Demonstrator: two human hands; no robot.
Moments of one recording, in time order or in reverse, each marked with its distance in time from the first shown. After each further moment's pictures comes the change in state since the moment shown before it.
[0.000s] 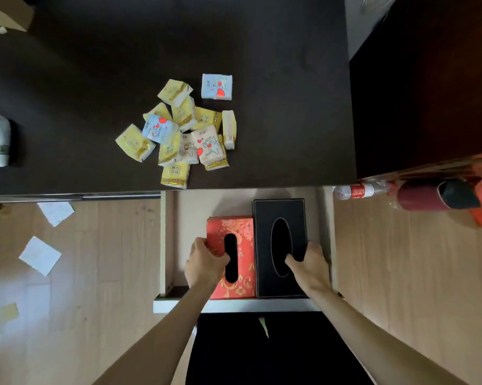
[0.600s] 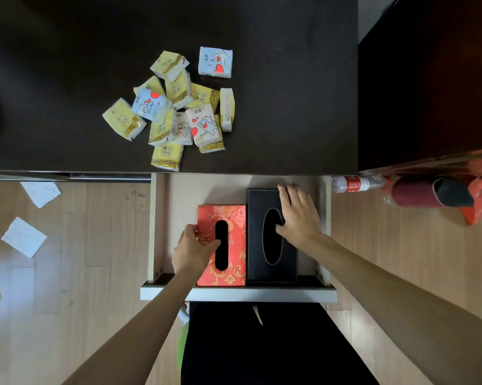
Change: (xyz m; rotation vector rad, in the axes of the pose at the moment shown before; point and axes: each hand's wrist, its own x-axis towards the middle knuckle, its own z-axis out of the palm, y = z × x) left_hand 0.013 -0.019 0.007 0.018 0.010 0.070; right_hand 0.068 -0.048 -0.017 -0.784 0.017 -0.592
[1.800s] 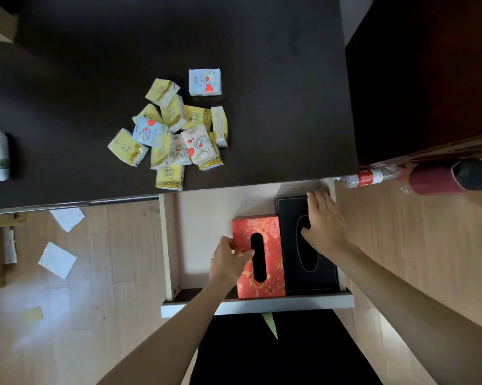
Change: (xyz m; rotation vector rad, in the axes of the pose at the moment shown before) left_hand -0.015 0.043 0.022 -0.089 -0.272 -0.024; right_hand -0.019 0.032 -0.012 0.212 0.031 0.181
